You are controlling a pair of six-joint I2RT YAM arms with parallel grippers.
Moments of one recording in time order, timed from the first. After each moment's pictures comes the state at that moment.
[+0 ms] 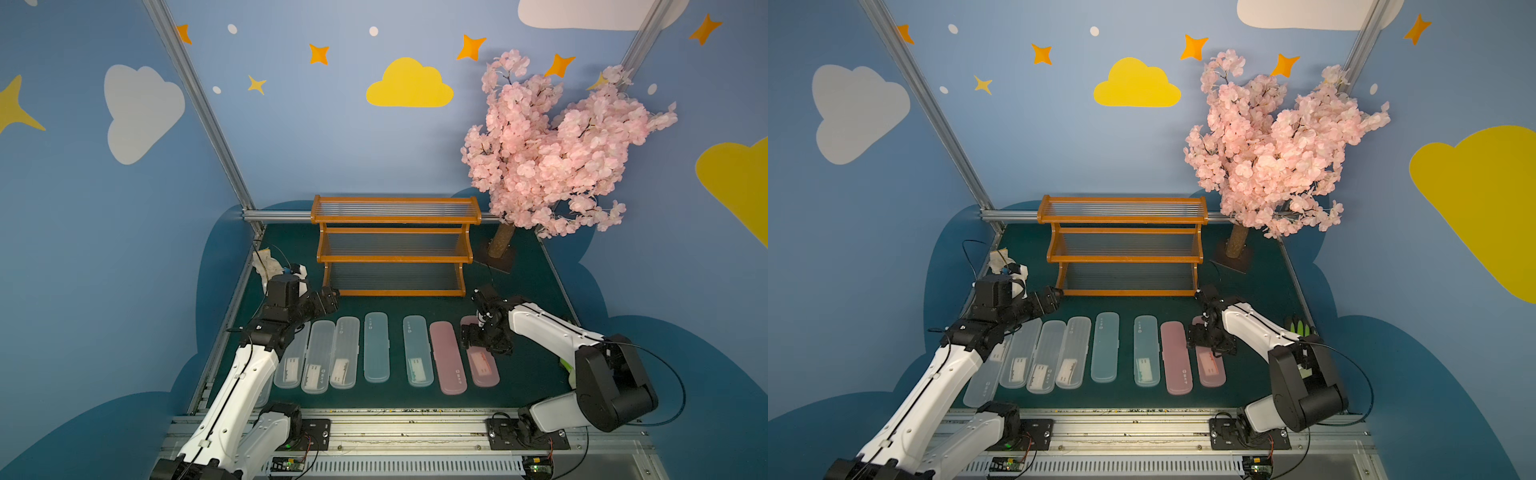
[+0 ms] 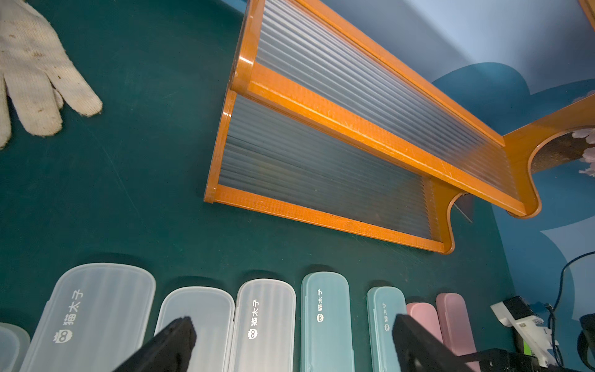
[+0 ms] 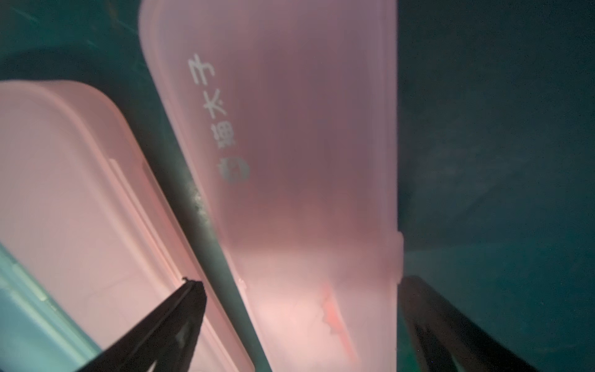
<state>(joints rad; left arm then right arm) -0.12 0.95 0.78 -0.52 0.18 -0.49 0.42 1.48 0.82 -0.87 -0.02 0.50</state>
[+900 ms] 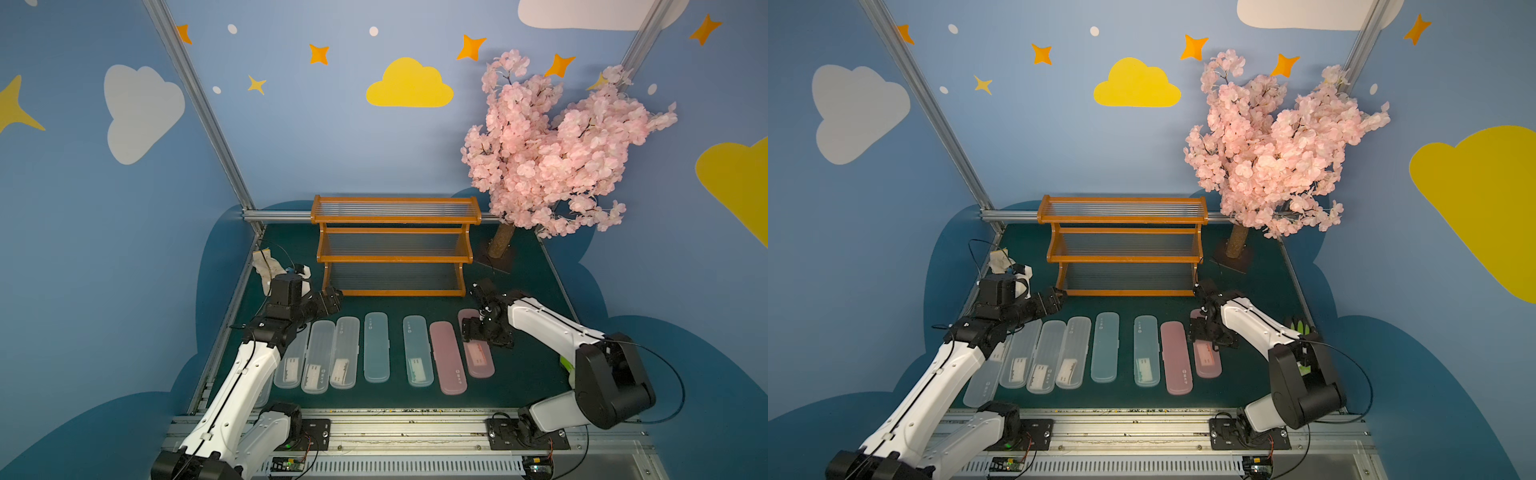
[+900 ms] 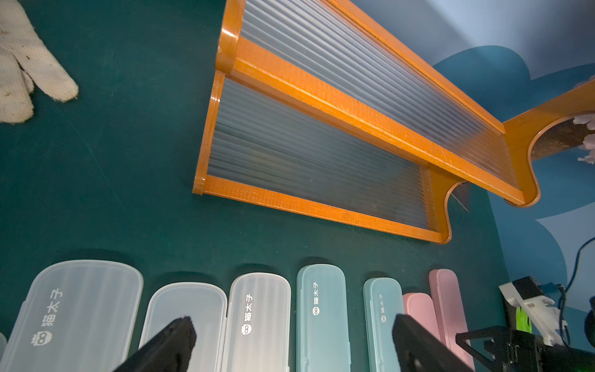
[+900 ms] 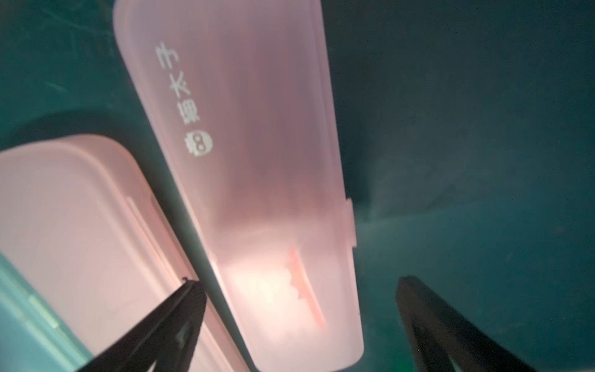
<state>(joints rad) -0.14 0.97 0.78 -0.52 0.21 -0.49 0.45 1.43 0.86 -0.93 0.06 0.55</state>
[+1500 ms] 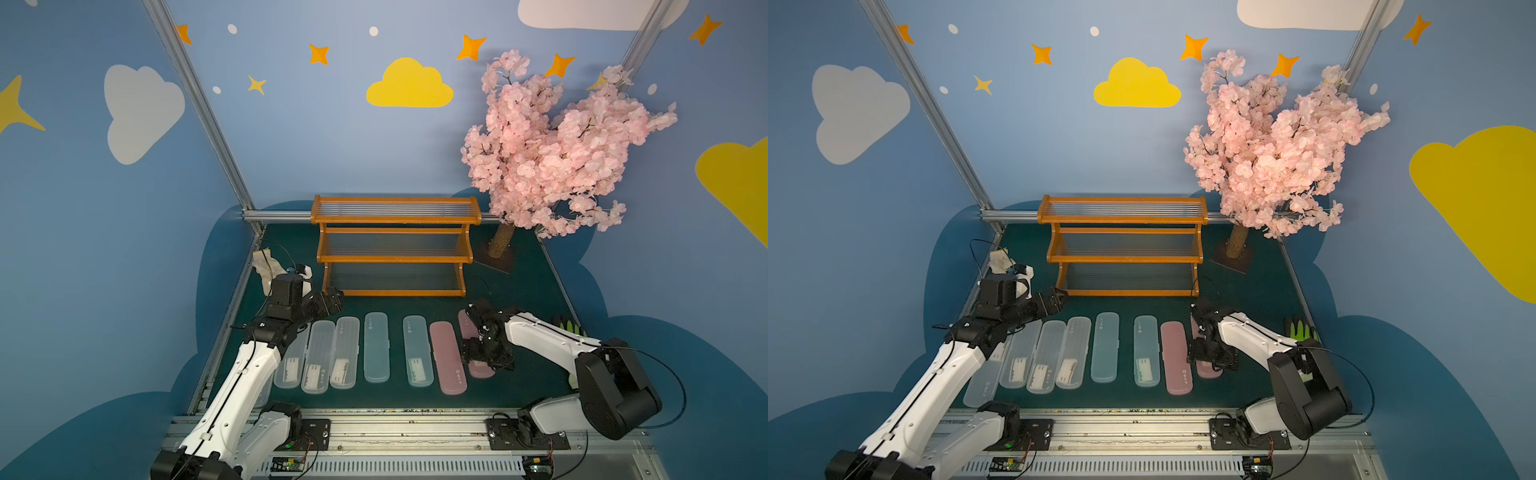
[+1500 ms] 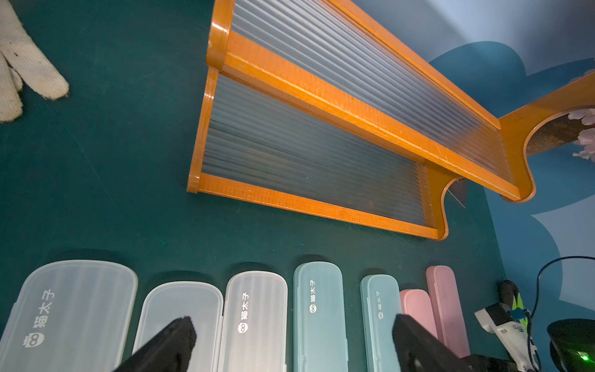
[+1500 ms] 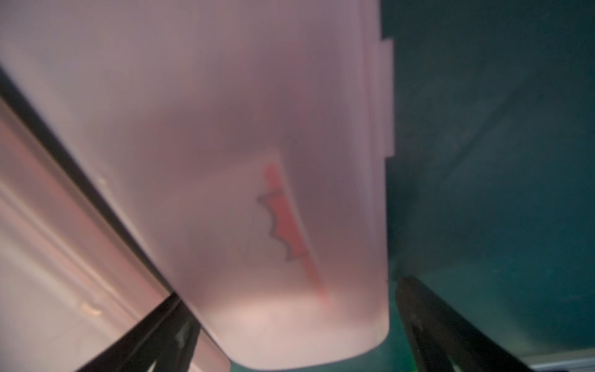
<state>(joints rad) -0.14 0.97 0.78 -0.52 0.21 -0.49 0.50 1.43 0.72 -0.89 0.00 0.62</state>
